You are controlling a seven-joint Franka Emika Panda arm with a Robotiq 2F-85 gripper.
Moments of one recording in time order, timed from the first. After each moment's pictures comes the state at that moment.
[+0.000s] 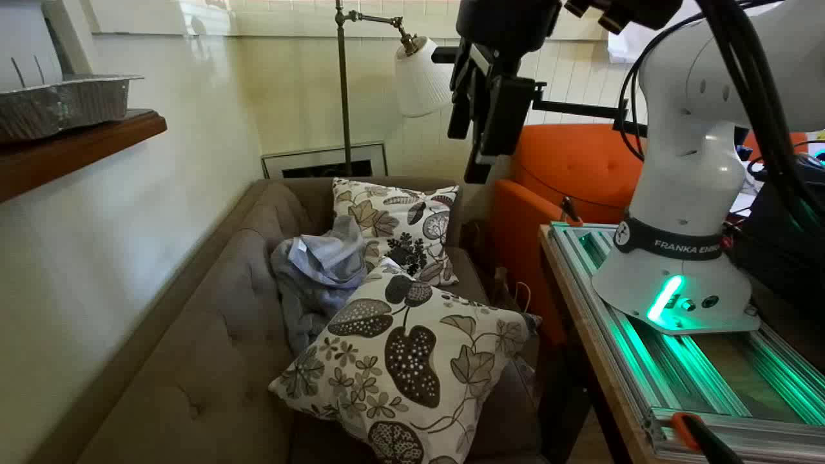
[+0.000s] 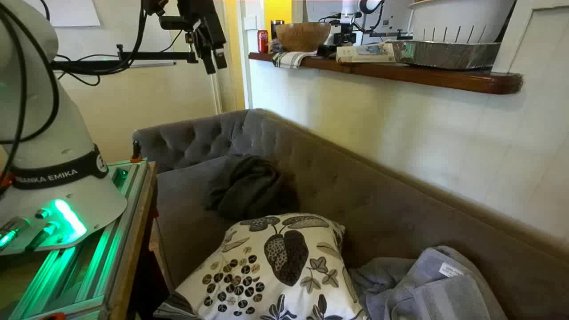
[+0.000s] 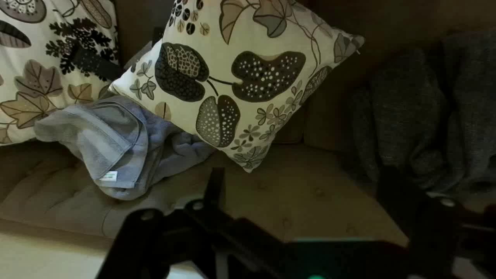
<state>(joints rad) 0.15 -0.75 0.37 -2.79 -0.02 2.14 0.23</state>
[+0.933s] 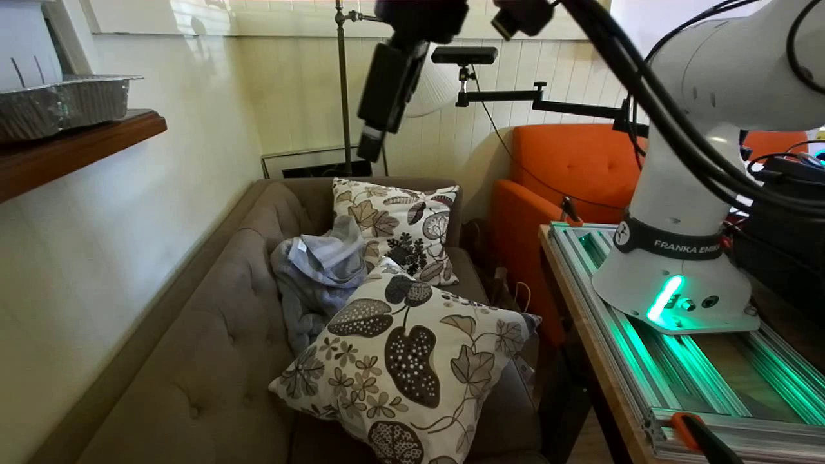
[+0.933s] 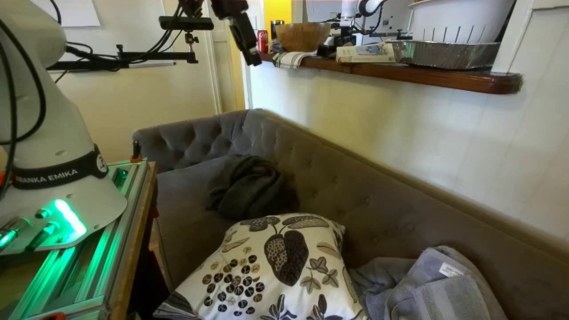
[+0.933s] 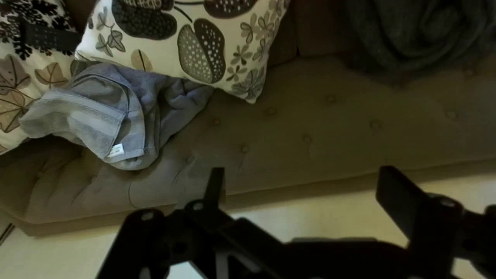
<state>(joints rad) 0.01 -0.59 0.35 -2.73 -0.02 2.47 0.41</state>
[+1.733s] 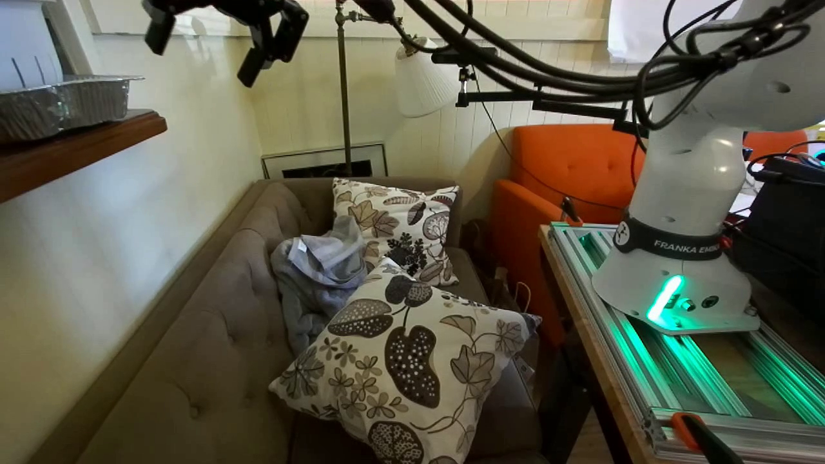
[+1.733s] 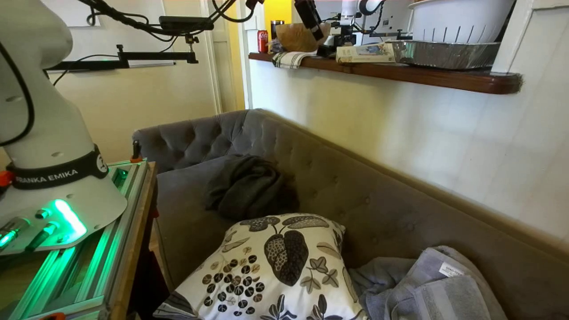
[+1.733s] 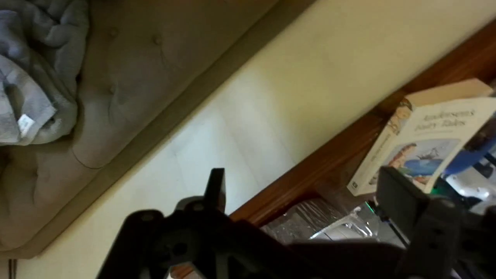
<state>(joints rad) -0.09 -0.24 0.30 -2.44 0.02 2.90 0.75</state>
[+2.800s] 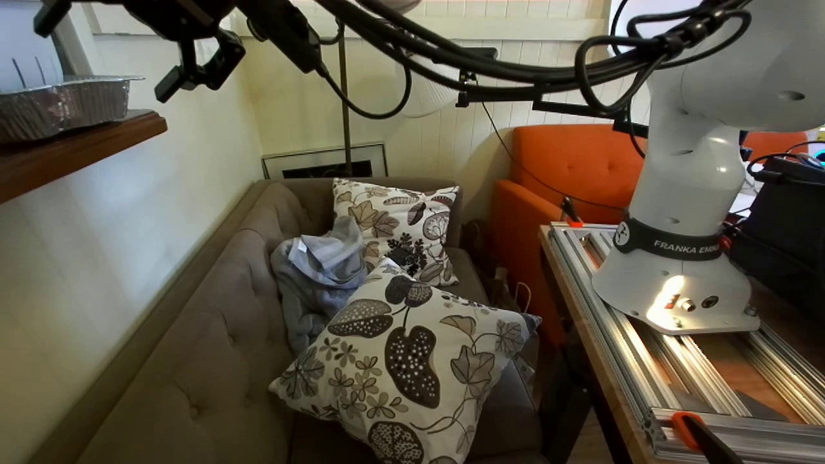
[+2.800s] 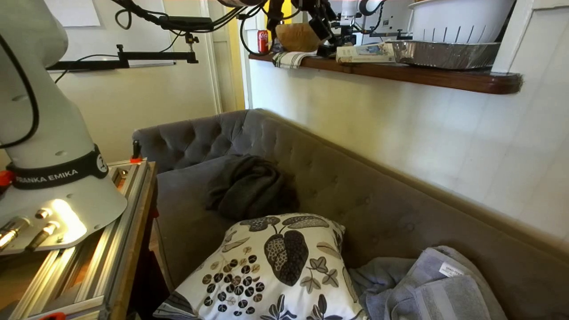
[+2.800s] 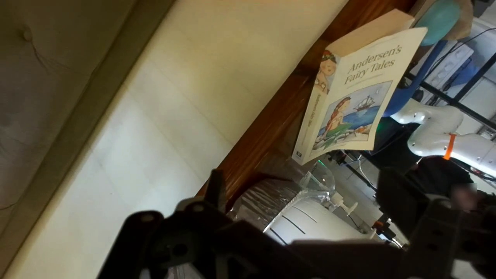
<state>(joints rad) 0.01 -0.01 0.27 -2.36 0.13 3.29 0.81</state>
